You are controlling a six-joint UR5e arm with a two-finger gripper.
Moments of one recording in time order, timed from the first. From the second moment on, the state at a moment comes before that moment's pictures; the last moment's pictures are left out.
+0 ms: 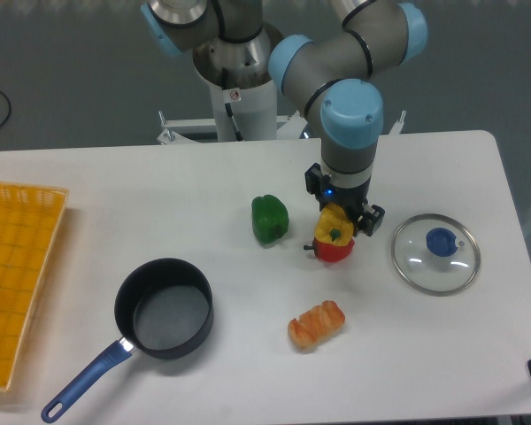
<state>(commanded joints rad) 2.60 -1.82 -1.71 -1.14 1.62 1.29</state>
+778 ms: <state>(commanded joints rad) 2.56 -1.81 -1.71 -1.14 1.58 1.22</state>
